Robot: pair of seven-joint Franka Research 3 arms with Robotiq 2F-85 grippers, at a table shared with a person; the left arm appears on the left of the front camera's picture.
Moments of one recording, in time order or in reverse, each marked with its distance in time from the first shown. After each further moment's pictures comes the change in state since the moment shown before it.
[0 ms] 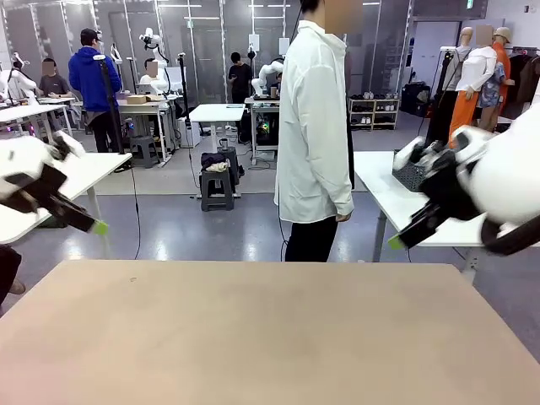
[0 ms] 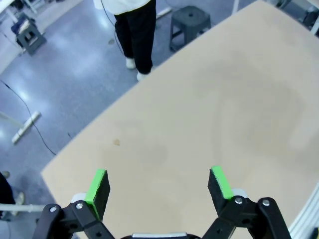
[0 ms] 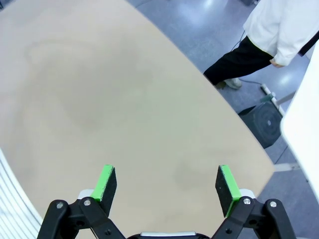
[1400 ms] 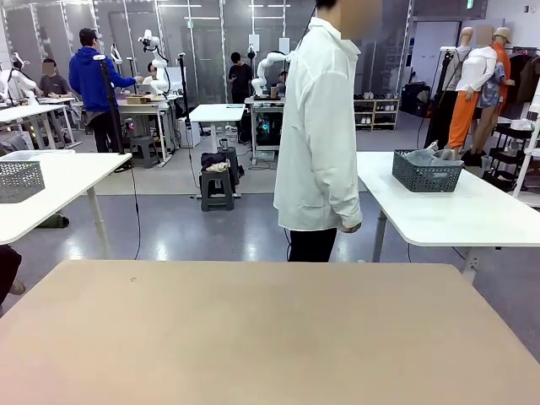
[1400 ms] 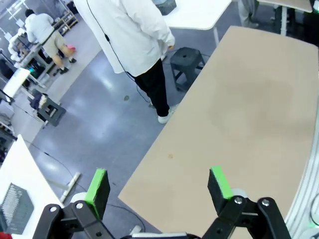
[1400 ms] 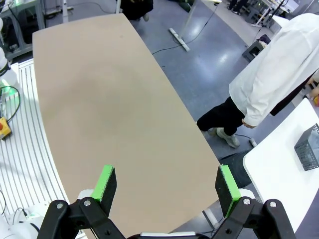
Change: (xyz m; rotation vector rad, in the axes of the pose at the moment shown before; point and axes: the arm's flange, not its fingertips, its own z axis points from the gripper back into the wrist) left arm 0.007 0.097 0.231 -0.009 -0.236 -0.311; right arm -0.007 -0.050 0.244 0.096 -0.226 0.198
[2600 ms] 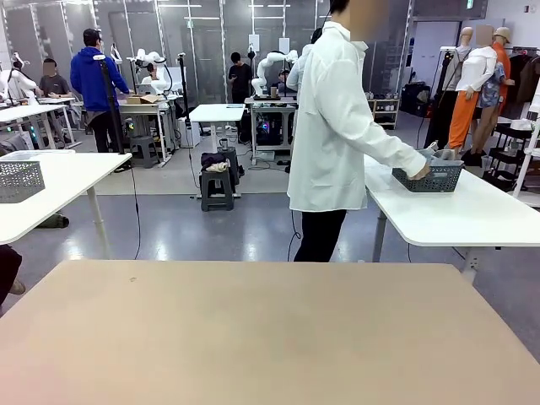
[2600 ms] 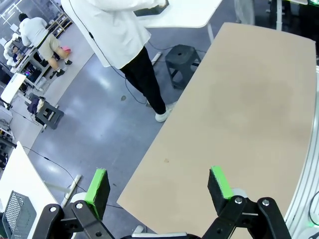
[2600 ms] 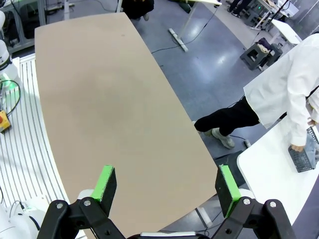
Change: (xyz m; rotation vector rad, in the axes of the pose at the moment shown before) left arm 0.032 -0.016 -0.016 -0.020 0.026 -0.038; right arm 0.002 0.003 0.019 -0.011 0.003 0.036
